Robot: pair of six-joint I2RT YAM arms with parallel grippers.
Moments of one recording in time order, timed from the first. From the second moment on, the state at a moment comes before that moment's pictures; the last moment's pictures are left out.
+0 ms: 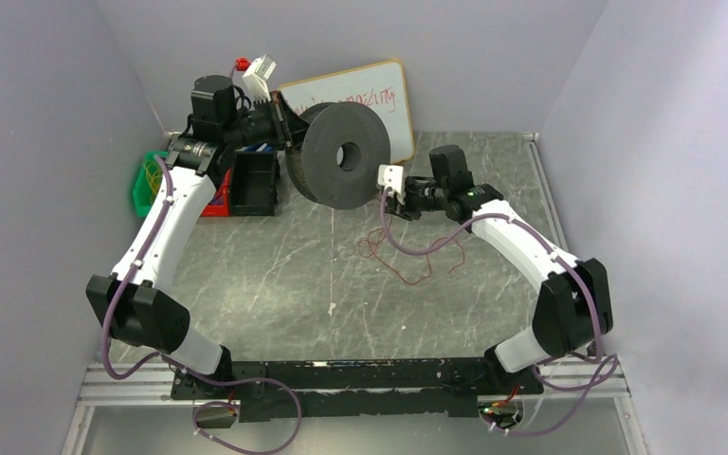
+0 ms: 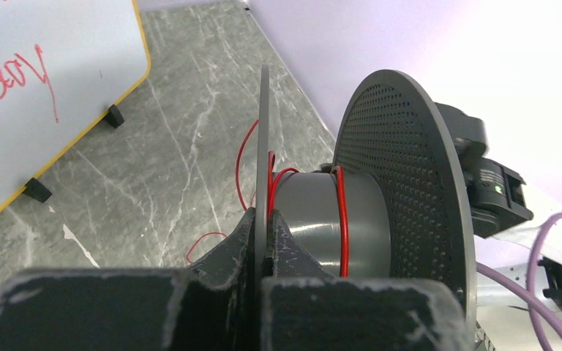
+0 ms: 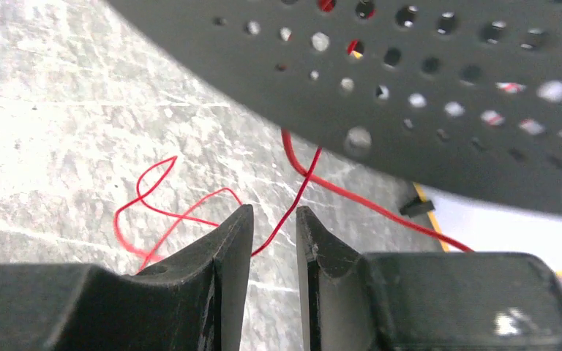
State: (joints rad) left arm -0.24 1.52 1.64 -0.34 0.73 -0.51; right arm 0.42 1.50 1.18 -0.33 -0.73 -0.89
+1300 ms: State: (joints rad) left arm -0.22 1.52 1.59 -0.19 0.84 -0.65; right arm 0.38 1.39 1.05 -0.10 -0.77 -0.79
